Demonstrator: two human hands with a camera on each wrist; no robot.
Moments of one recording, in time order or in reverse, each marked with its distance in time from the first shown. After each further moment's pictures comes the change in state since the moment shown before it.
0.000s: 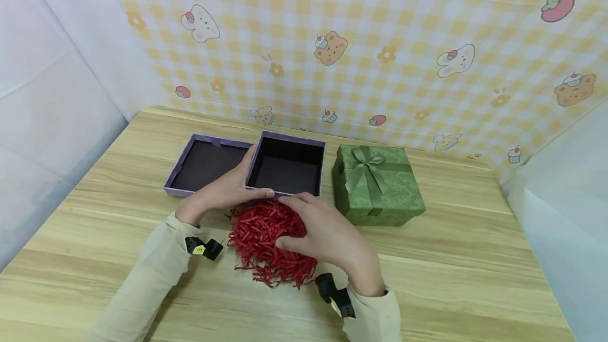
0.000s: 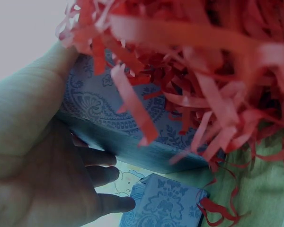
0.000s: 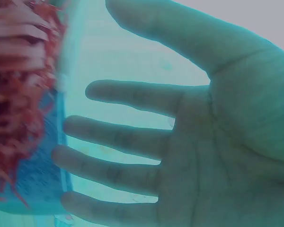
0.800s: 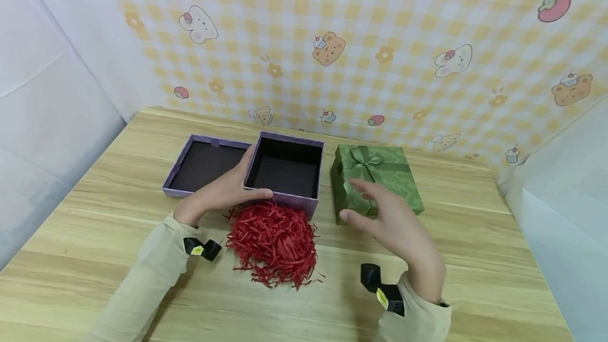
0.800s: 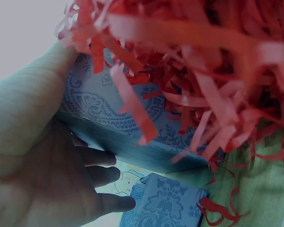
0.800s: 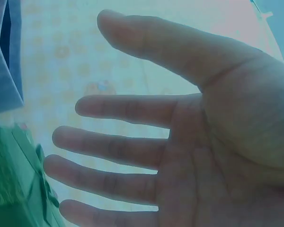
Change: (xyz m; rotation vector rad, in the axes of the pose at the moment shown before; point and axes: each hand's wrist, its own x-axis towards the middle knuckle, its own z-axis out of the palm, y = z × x) left_hand 0.001 -0.001 0.001 0.007 0.005 0.018; right_hand -0.052 0.053 -0.047 0.130 0.185 0.223
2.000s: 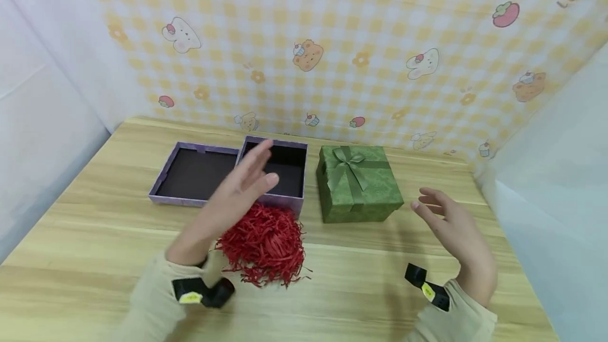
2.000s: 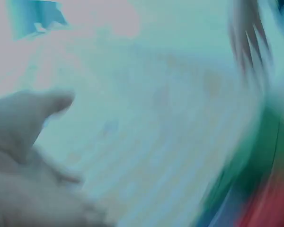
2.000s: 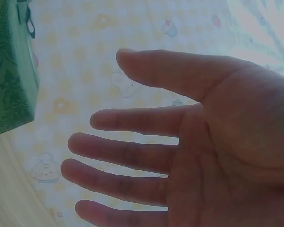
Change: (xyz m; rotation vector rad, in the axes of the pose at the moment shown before) left_hand -0.036 0.126 0.025 -0.439 0.159 0.145; right_hand -0.065 0.088 -0.057 -0.054 0.100 0.322
